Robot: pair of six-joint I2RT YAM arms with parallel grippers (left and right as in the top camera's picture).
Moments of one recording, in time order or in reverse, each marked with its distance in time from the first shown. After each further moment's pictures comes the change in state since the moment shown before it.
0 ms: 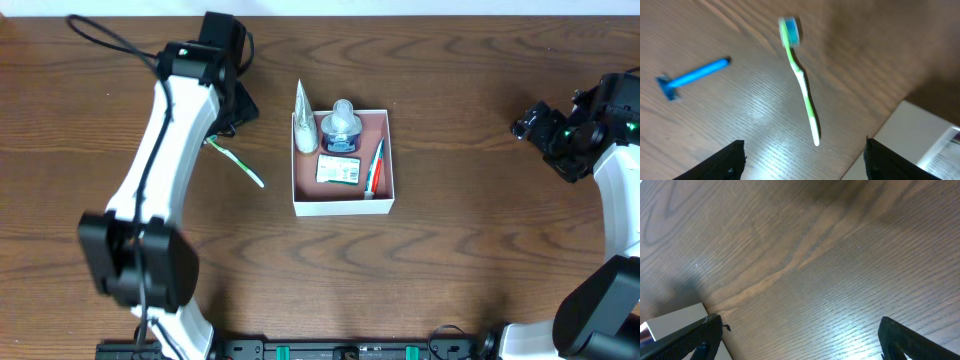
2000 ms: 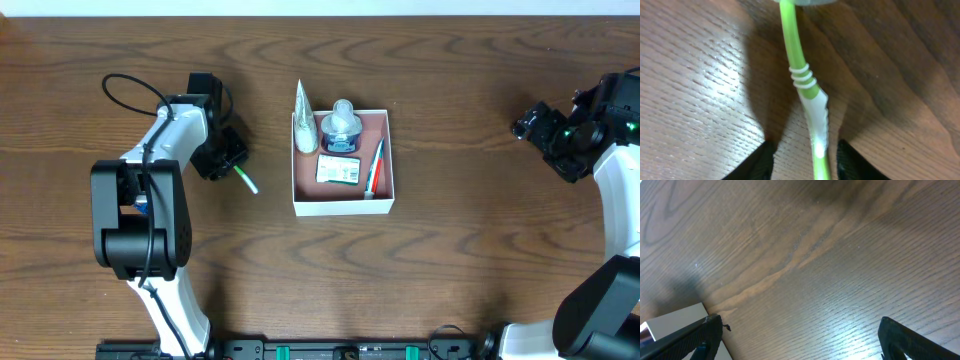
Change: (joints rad) left arm 0.148 0.135 -0.387 0.406 0.262 0.077; right arm 0.000 0.000 0.000 0.000 0.000 0.000
